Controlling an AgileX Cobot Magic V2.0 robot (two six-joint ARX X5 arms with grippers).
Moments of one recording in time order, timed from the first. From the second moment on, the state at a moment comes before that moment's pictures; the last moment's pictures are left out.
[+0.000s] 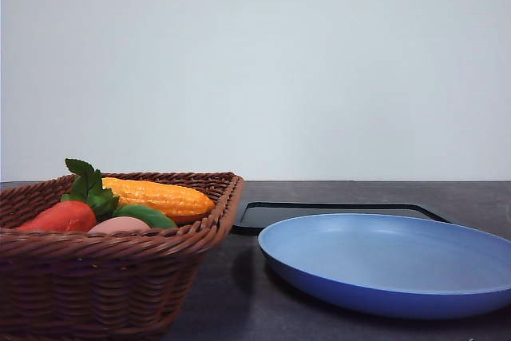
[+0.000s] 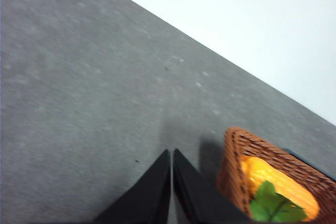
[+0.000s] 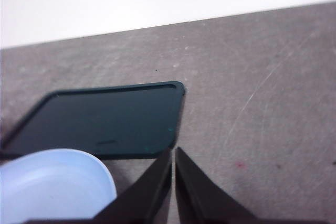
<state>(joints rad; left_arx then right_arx) 0.01 0.00 0.03 -0.18 0.02 -0.53 0.06 0.00 0.02 -0.16 -0.11 0.24</state>
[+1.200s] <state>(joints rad) -0.05 0.62 0.57 -0.49 0.60 -0.36 0.06 0.74 0.59 -0.61 -0.46 0.29</state>
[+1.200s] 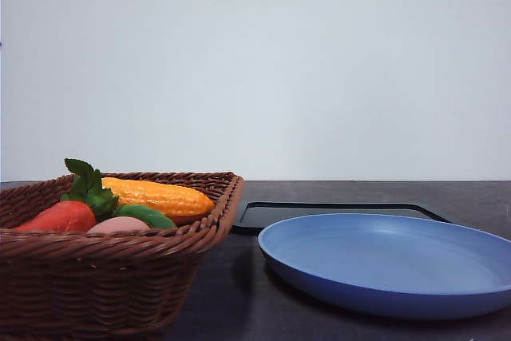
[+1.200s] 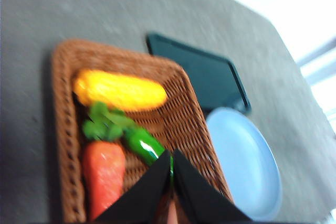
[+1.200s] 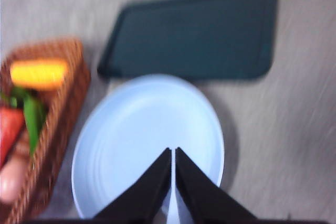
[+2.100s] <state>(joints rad) -0.16 0.76 0.61 -0.53 0.63 -0.31 0.12 1.28 0.59 -0.44 -0.45 0.28</state>
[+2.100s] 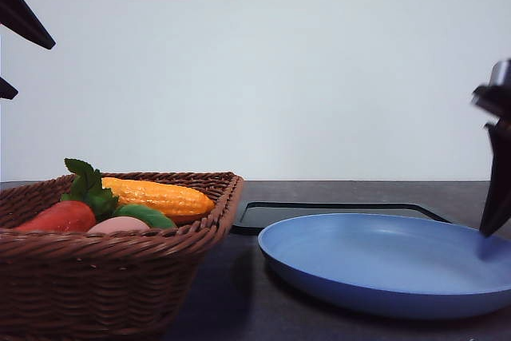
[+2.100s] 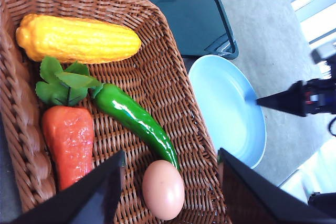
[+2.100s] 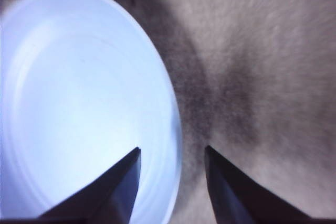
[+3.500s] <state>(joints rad) -0.65 1.01 0.73 -0.60 0.25 -0.36 0.04 0.93 0.59 -0.48 -0.43 0.32</state>
